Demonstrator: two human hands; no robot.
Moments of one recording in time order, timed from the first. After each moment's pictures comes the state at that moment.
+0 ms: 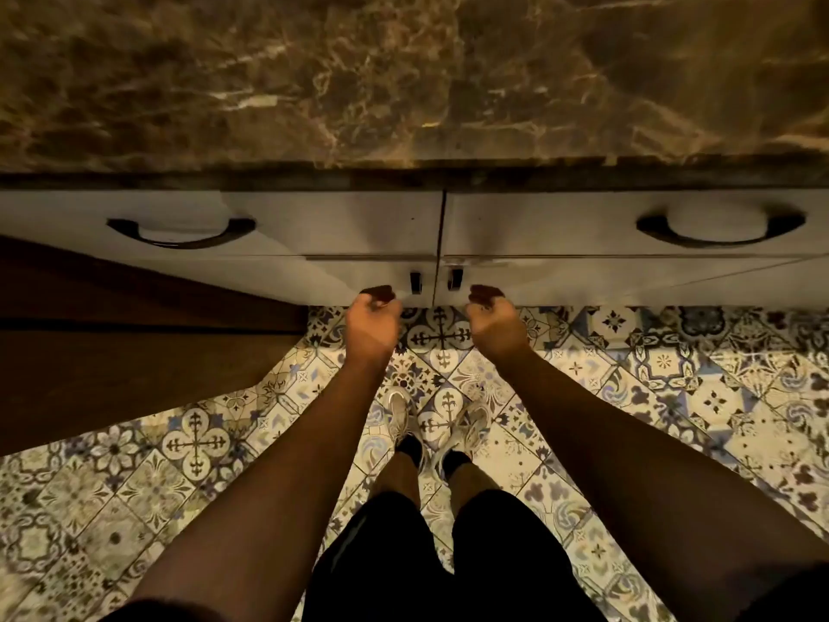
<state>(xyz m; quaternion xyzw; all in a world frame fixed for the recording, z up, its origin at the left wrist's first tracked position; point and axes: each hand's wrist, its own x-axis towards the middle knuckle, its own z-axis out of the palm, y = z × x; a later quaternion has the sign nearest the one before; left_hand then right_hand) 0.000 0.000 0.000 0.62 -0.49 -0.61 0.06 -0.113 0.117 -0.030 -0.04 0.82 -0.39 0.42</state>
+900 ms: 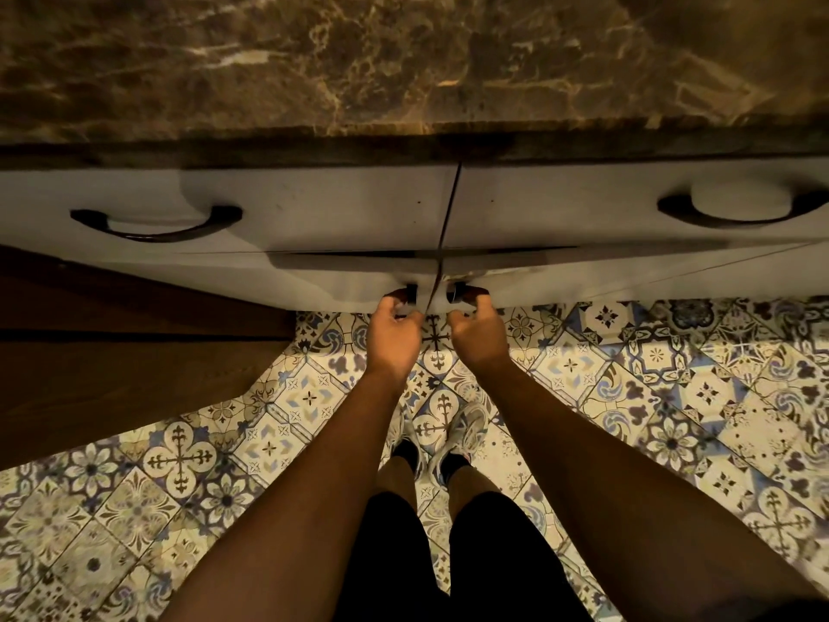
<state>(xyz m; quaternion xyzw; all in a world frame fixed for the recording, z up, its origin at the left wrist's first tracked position) -0.002 0.022 -0.033 0.58 -0.52 -0.62 0.01 -0.085 0.107 -0.056 -0.02 0.84 -0.36 0.39</state>
